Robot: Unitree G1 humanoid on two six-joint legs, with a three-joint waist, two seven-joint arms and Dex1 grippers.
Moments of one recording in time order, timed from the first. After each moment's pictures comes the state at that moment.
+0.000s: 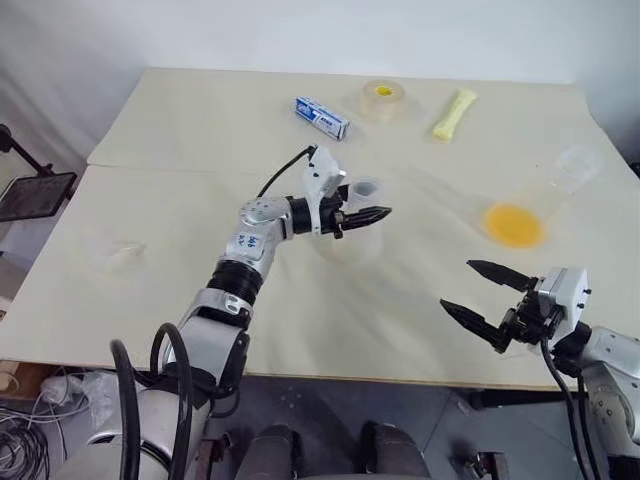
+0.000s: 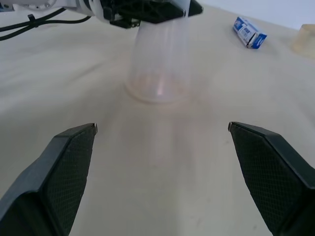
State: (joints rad) left arm -1.09 0.12 -0.07 0.87 -0.22 -0.01 -0.96; right arm 0.06 -0.63 -0.32 -0.21 0.56 0.09 0.99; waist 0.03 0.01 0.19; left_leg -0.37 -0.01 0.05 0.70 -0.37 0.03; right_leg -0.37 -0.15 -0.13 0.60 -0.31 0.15
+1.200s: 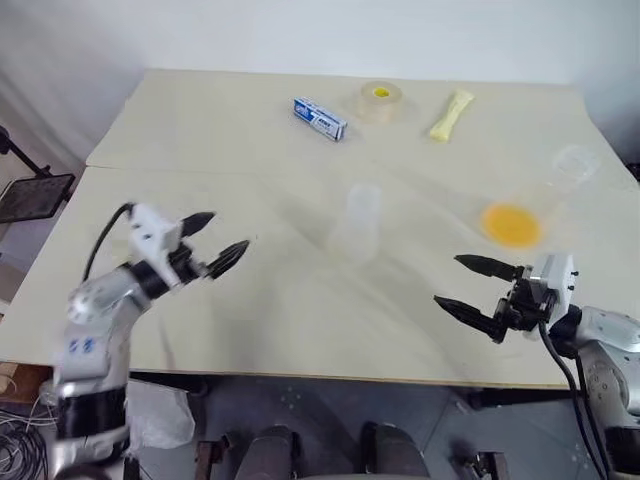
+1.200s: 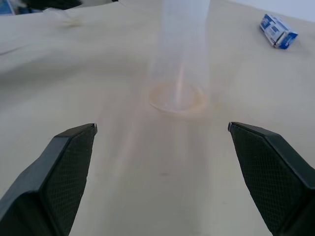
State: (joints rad) left arm -0.18 0.49 0.40 -0.24 -0.37 0.40 -0.70; right arm -0.09 -0.69 -0.25 -0.07 0.57 0.12 1.13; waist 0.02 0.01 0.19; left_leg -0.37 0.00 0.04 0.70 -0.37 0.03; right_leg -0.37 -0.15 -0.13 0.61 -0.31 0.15
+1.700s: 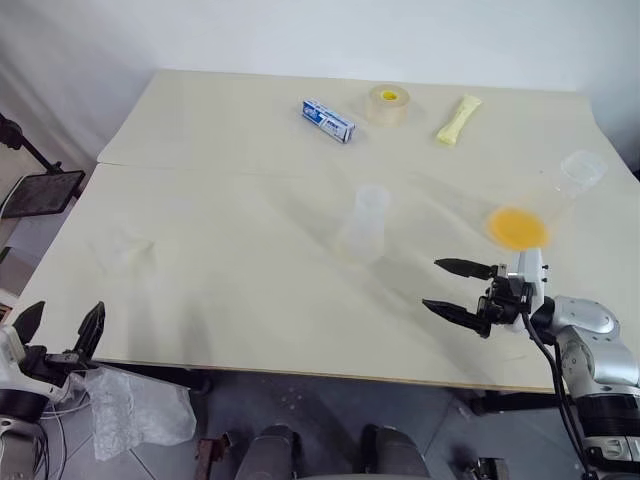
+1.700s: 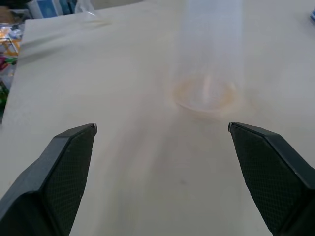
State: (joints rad) left arm 0.28 0.34 0.82 -0.34 -0.46 0.23 -0.47; right arm -0.26 -0.66 -0.16 0.21 0.53 0.03 1.30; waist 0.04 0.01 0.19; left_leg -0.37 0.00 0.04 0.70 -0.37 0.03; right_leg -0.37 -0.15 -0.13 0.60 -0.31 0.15
